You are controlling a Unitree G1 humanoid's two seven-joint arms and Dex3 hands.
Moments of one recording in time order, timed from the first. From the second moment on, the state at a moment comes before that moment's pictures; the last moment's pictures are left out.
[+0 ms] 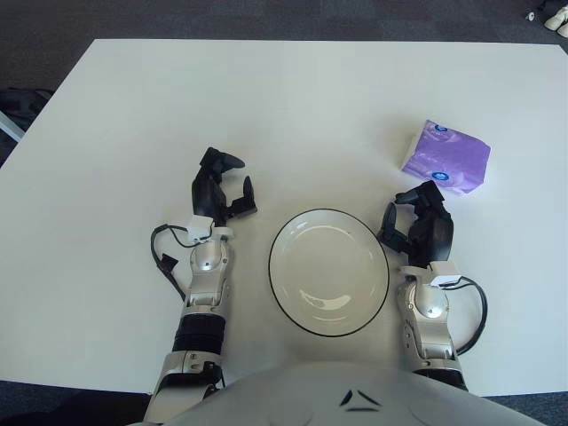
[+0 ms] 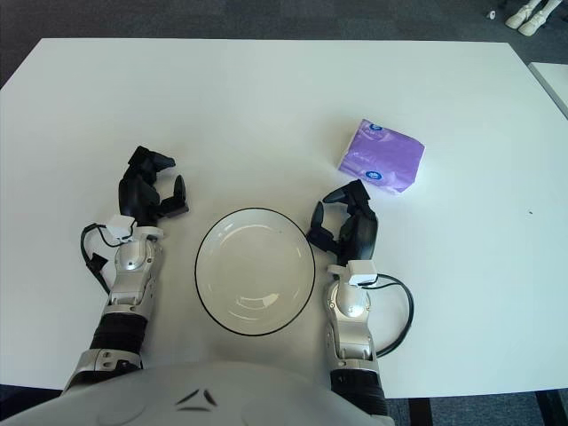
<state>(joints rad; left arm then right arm) -0.07 -0.09 0.06 0.23 0.01 -0.37 0.16 0.20 0.11 -0.01 0.00 -0.09 -0.45 -0.27</state>
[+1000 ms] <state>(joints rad) -0.07 -0.09 0.06 0.22 0.01 -0.36 0.16 0.22 -0.23 -0.13 -0.19 -0.11 -0.43 -0.02</state>
